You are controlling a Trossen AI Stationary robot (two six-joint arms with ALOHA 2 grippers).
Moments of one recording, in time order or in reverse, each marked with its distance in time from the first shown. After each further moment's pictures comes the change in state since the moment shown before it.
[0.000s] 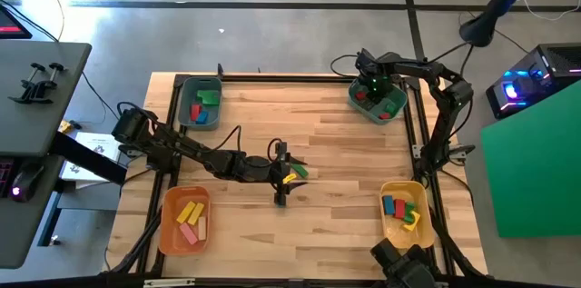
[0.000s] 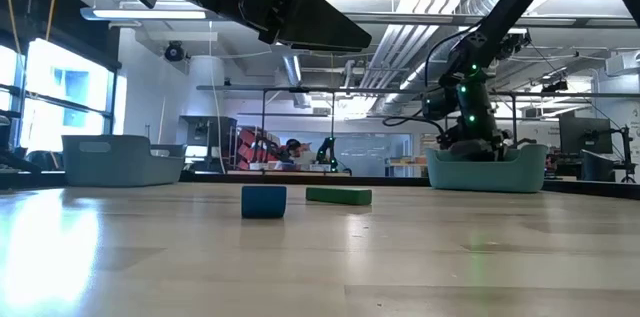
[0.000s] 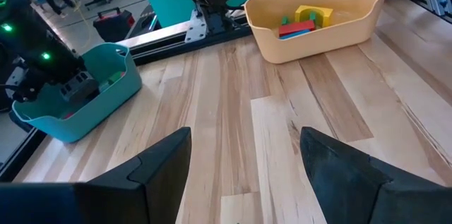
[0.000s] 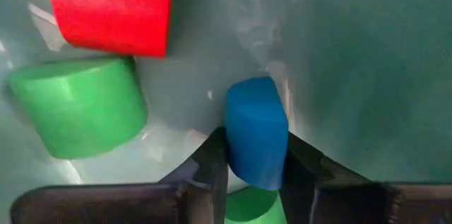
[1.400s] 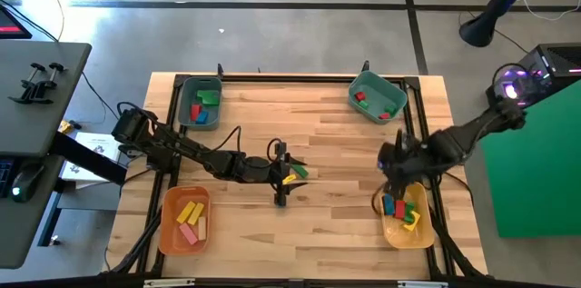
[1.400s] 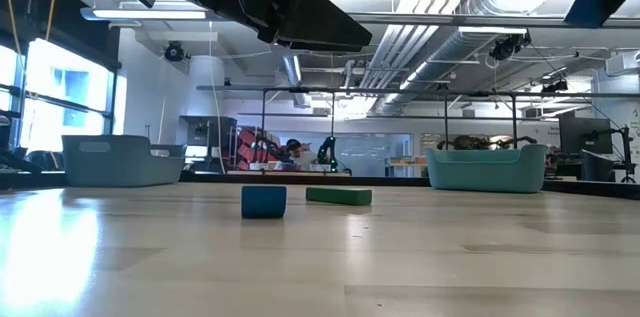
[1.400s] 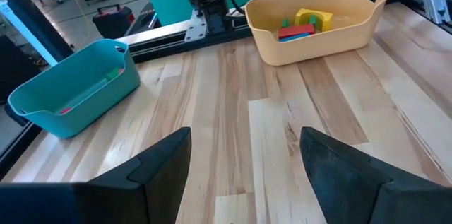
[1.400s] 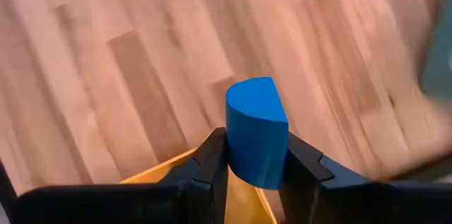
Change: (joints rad) left arm -0.003 0.000 0.000 0.002 -0.006 -0.037; right arm 1.481 -0.726 0.001 -0.475 0.023 1.017
